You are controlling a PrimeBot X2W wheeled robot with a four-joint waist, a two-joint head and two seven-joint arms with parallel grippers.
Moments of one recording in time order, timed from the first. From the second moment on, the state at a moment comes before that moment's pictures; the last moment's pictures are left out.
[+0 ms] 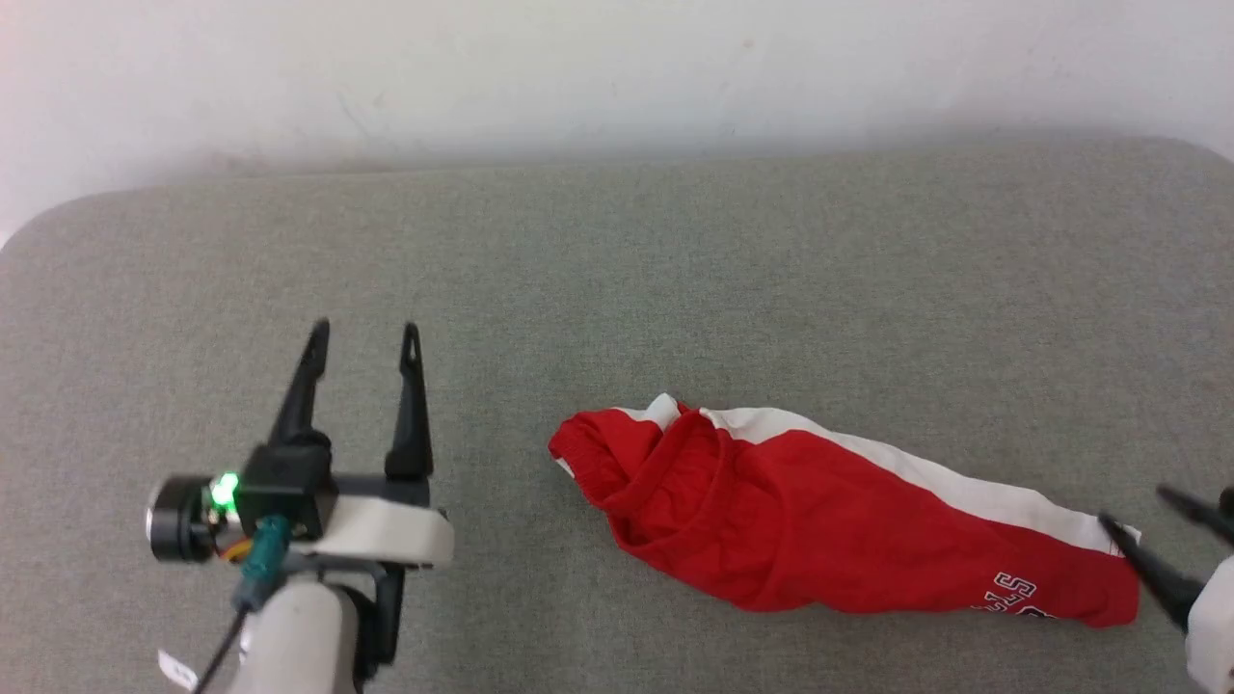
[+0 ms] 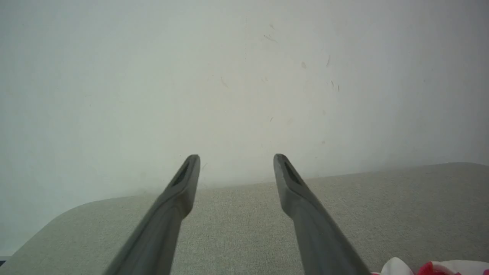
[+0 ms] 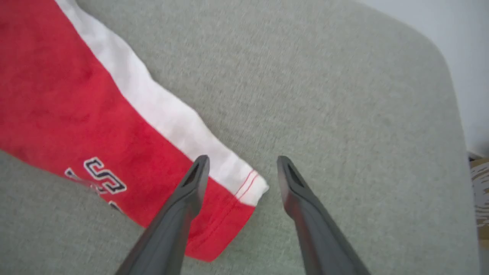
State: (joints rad) left arm -0.14 0.08 -0.08 0.06 -0.03 0.08 -0.26; right arm -0.24 -0.87 0.71 0.43 0.76 0.13 -0.10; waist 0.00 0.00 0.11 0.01
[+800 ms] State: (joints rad) left arm -0.83 0.35 -0.64 0.46 -0.35 -0.12 0.22; right arm -0.04 -0.27 -0.04 -0.08 0.05 0.13 -0.25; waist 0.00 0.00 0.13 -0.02
